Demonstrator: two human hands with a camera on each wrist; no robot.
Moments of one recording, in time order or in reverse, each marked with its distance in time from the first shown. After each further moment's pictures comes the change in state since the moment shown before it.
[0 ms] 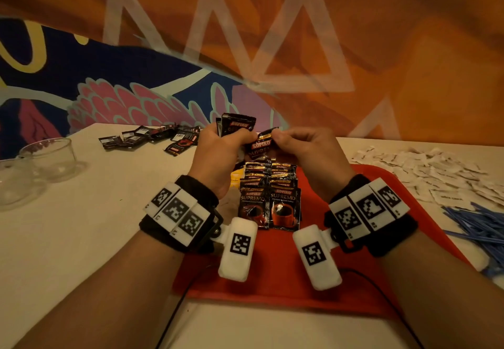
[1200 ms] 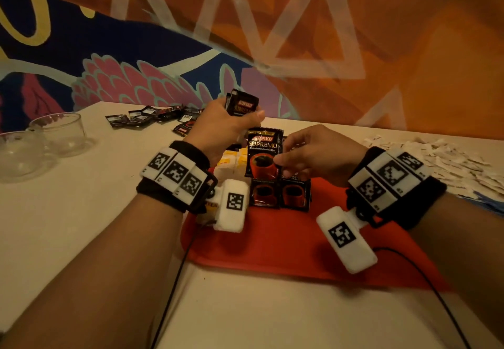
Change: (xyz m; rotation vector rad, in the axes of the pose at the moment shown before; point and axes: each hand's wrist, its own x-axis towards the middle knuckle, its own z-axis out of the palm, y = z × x) left_hand 0.013 0.010 -0.033 0.299 -0.151 -0.014; right_hand -0.011 -0.014 0.004 -0.353 -0.316 0.362
